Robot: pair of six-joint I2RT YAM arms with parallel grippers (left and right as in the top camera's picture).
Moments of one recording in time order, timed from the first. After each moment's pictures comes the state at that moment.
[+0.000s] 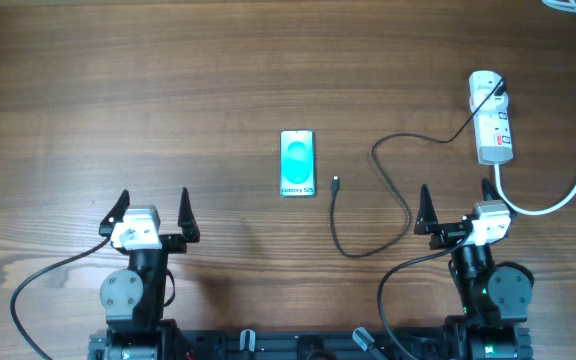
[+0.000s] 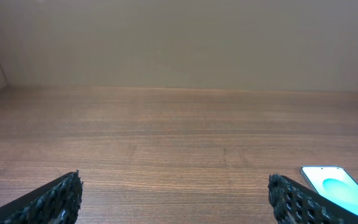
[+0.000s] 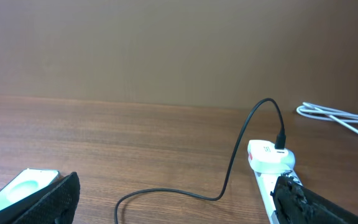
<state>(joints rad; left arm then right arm) 0.02 0.01 0.01 -0.07 0.00 -0.02 0.01 0.01 0.01 0.00 -0.08 -0.03</state>
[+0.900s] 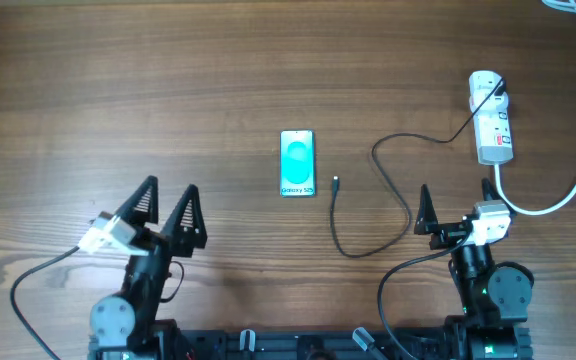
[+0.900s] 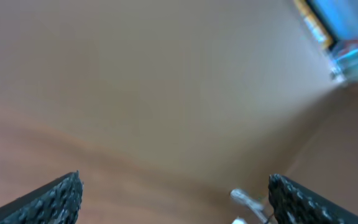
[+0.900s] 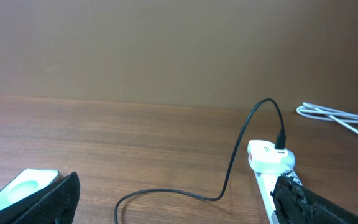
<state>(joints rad) 0.02 0.01 0.02 0.27 0.28 -0.68 0.01 0.01 0.01 0.00 -0.08 -0.03</state>
